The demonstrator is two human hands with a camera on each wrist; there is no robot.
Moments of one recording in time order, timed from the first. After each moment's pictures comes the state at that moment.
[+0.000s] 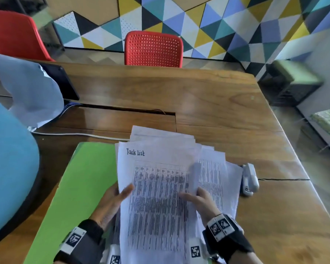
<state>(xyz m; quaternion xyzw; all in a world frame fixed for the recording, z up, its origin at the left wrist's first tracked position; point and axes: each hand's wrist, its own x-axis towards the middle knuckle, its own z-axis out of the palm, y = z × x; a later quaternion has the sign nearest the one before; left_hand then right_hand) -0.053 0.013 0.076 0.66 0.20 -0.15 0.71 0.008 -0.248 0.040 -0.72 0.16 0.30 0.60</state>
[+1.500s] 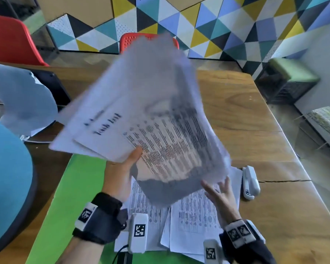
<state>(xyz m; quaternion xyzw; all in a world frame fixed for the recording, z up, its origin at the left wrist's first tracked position) 0.030 -0.012 0.118 0.47 0.17 0.10 0.86 0.024 -0.281 0.072 -0.69 0.15 0.11 0.70</state>
